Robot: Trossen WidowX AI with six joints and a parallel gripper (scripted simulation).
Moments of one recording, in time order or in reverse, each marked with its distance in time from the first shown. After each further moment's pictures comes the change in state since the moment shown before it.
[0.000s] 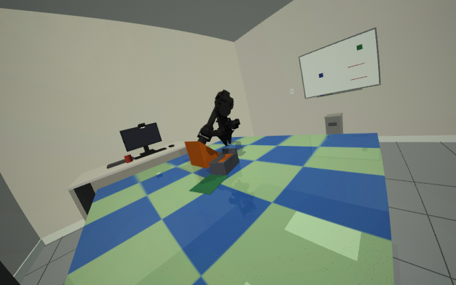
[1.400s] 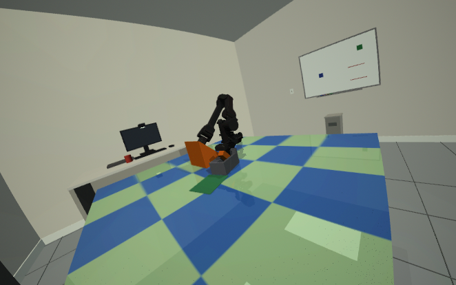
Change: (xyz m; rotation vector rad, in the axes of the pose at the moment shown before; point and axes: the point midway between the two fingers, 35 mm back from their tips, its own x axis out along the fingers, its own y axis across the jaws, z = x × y) arm 0.077 0.008 -0.004 -0.005 0.000 0.020
